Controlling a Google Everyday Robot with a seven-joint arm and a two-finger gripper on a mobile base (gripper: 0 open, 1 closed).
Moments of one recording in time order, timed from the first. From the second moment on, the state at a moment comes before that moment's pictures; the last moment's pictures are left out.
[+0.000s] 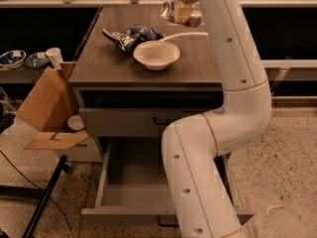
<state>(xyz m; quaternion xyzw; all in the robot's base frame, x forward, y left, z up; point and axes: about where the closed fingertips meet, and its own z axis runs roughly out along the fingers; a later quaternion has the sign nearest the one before) 0.798 -0.085 0.984 -0.70 0.60 -0.24 0.31</state>
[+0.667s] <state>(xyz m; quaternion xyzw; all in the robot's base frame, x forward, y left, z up) 0.751 -0.079 1.026 -0.69 0.58 -0.30 0.33</state>
